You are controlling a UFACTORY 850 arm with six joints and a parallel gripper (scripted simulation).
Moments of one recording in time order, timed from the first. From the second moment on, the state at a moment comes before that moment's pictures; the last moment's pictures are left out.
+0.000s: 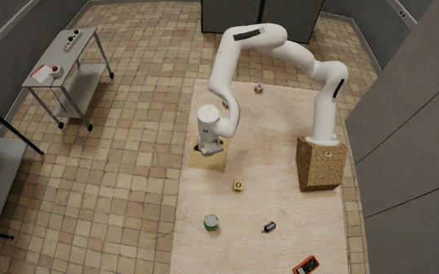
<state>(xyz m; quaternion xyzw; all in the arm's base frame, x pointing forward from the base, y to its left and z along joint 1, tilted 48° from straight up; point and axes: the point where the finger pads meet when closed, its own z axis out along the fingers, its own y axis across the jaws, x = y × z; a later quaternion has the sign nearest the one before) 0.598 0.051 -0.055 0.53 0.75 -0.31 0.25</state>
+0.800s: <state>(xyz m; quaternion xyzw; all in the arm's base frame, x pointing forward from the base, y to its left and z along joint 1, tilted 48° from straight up) 0.595 0.062 -0.067 0.63 0.67 -0.27 0.30</state>
